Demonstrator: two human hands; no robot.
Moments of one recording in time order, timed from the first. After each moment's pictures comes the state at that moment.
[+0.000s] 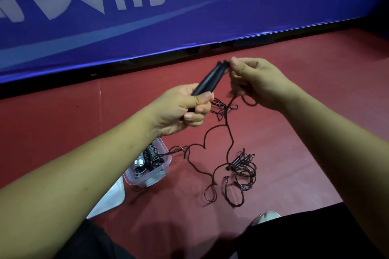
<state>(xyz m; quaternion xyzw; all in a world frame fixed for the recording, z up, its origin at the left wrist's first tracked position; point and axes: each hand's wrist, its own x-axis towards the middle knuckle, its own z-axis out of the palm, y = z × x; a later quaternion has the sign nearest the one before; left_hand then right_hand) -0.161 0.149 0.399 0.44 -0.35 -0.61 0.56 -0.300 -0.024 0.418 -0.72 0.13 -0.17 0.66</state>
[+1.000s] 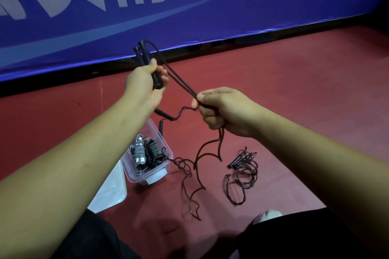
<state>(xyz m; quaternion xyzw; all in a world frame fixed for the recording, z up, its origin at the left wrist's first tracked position) -0.097 0.129 0.395 0.44 0.04 -0.34 0.83 -0.278 0.047 0.396 -0.63 0.18 -0.03 0.76</state>
